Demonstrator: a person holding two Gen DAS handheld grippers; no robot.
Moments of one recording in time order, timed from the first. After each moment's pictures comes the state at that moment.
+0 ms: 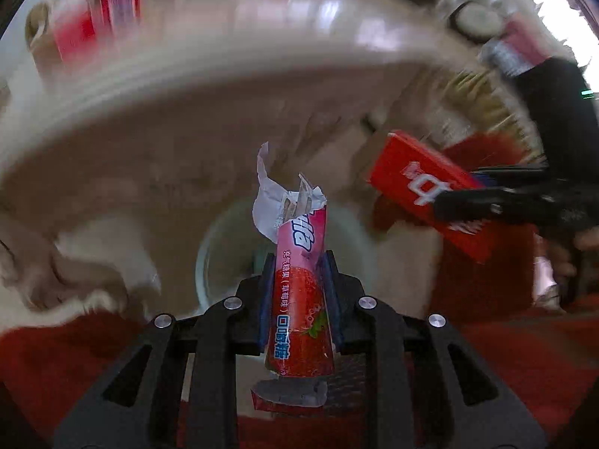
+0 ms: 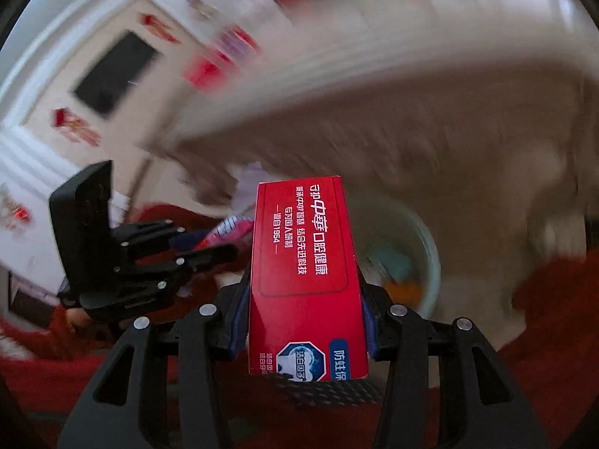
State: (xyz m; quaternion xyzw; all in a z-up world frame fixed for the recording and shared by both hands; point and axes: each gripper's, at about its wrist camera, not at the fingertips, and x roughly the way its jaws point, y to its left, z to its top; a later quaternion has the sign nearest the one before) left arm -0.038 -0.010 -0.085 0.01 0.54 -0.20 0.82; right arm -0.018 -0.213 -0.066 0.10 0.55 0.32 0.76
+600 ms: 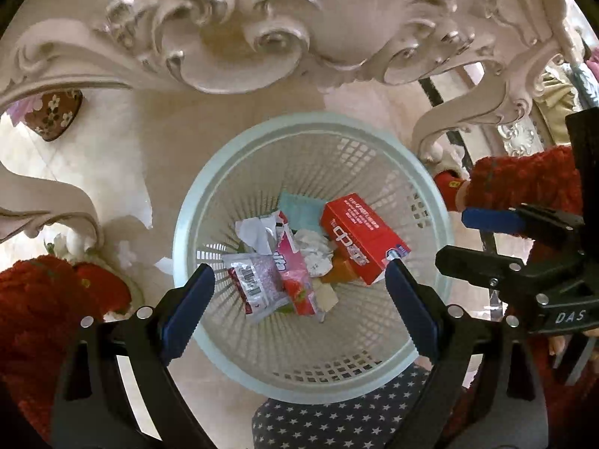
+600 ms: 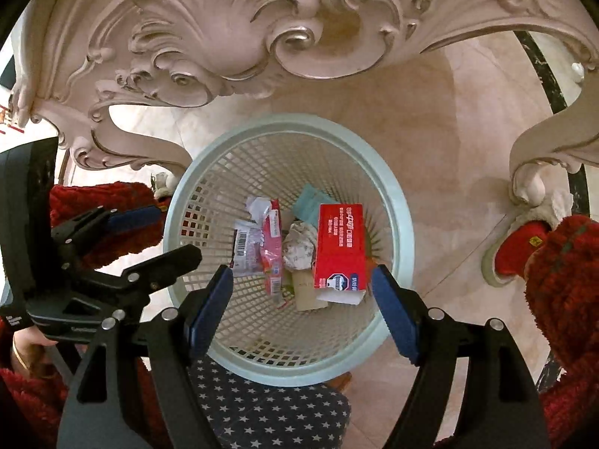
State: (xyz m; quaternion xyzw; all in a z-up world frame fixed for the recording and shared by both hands) left arm 0.006 0.001 -0.194 -0.06 0.61 -0.13 0.78; right arm 0.021 -0.179 -0.178 0.04 0.63 0.23 0.74
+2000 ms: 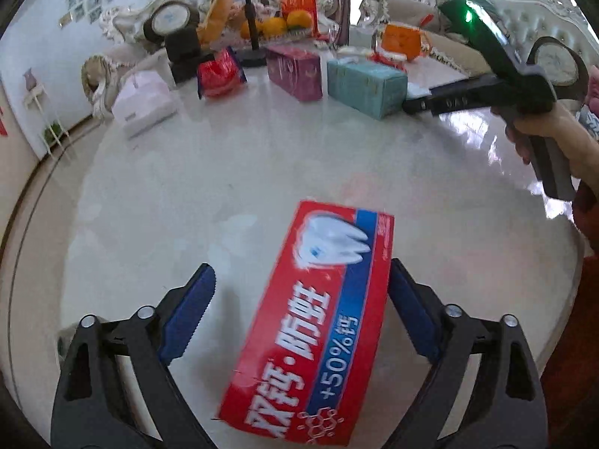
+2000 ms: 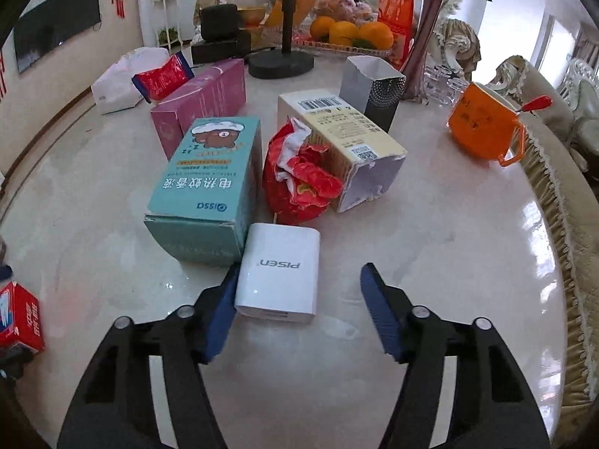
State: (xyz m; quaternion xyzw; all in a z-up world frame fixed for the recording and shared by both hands) left arm 0.165 0.109 0.010 0.07 0.43 -0.08 0.89; right arm 0.325 -0.115 0.028 -0.12 0.42 0.18 0.88
